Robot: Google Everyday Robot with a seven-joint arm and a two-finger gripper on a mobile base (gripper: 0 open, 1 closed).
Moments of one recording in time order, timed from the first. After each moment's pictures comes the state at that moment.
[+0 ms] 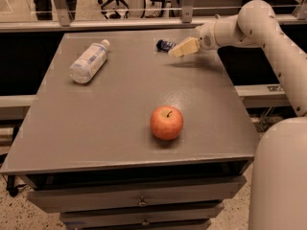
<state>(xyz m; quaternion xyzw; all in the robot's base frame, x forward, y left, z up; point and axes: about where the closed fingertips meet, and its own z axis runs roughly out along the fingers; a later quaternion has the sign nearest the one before) 0.814 -0.128 0.859 -0.39 0.76 0.19 0.48</state>
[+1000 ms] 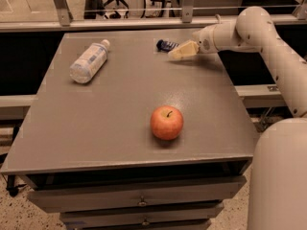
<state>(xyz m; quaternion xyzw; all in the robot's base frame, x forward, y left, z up) 0.820 -0.131 0.843 -0.38 0.77 0.20 0.48</state>
